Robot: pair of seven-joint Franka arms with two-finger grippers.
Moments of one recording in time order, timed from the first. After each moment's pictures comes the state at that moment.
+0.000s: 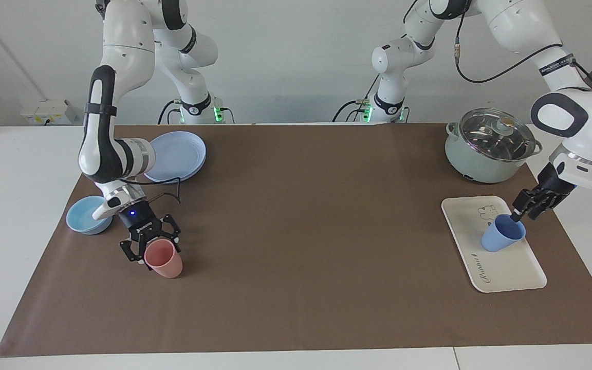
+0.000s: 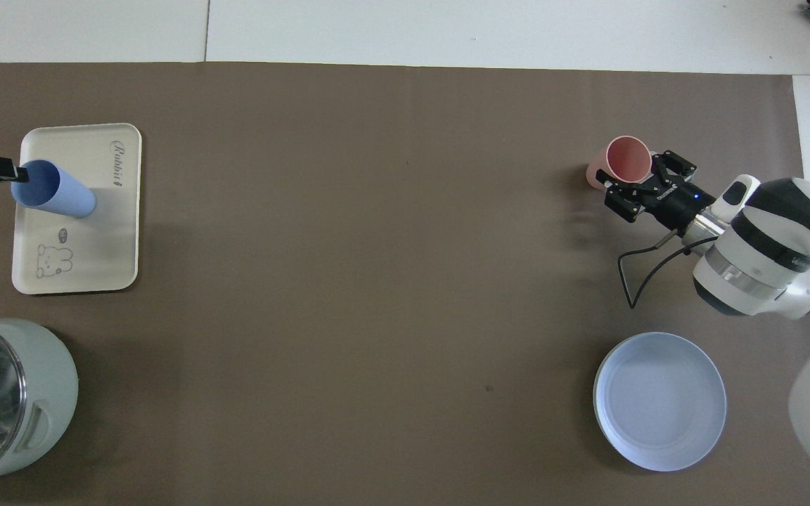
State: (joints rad) left arm 0.32 0.29 -0.07 -1.64 -0.18 2.09 0.25; right arm 0.10 0.39 -0.19 -2.02 1.91 2.46 -2.20
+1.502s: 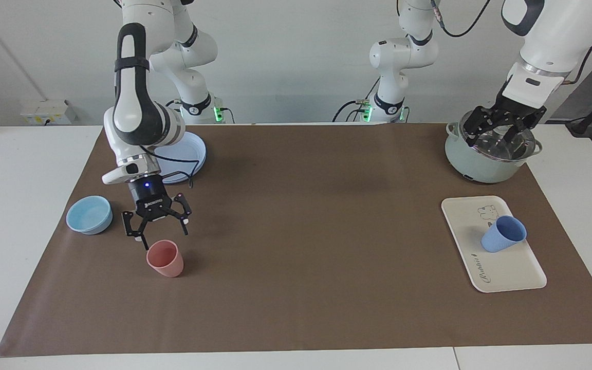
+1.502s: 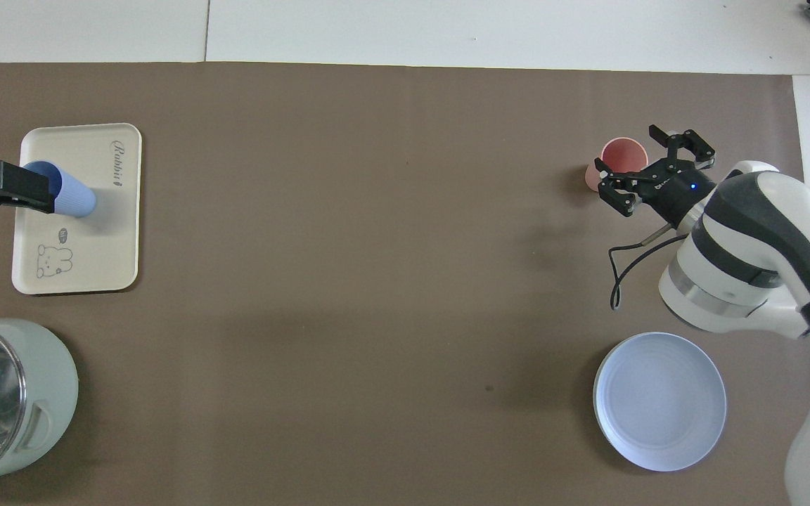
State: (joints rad) left arm 0.03 0.04 -0.08 -1.50 0.02 1.57 -0.06; right arm 0.29 0.20 -0.19 -2.02 1.76 2.88 -2.15
